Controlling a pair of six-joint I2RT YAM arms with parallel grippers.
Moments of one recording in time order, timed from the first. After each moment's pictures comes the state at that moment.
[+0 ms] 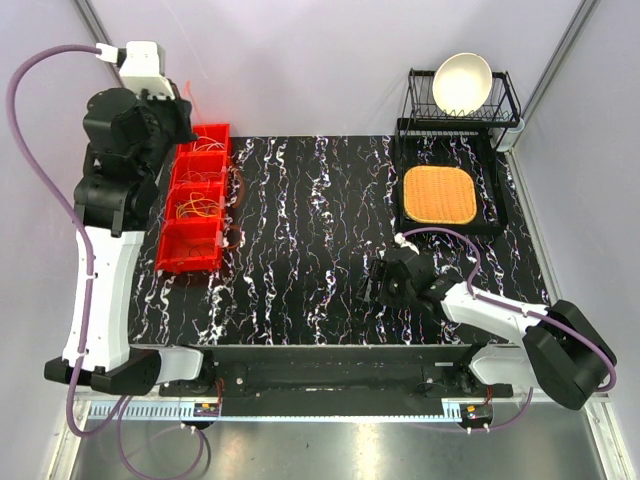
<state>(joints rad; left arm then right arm) -0.20 1.29 1.89 -0.65 -0.10 -0.05 0.70 1.23 0.50 -0.12 -0.02 0.84</state>
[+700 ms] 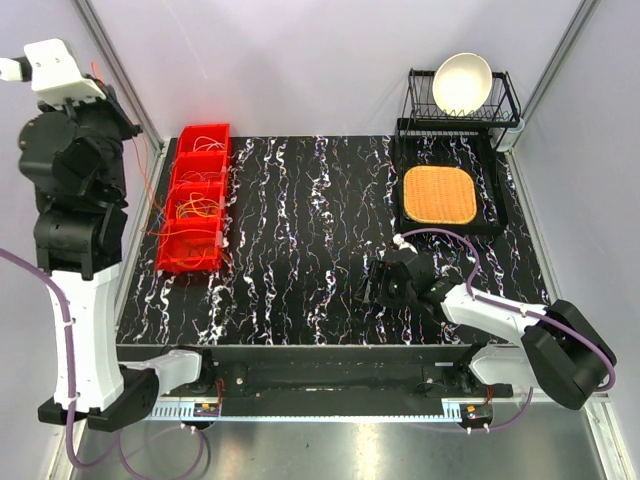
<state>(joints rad) -0.13 1.19 1.97 -0.56 -0.35 -0.02 0.70 1.24 0.48 -0.07 -0.05 0.82</state>
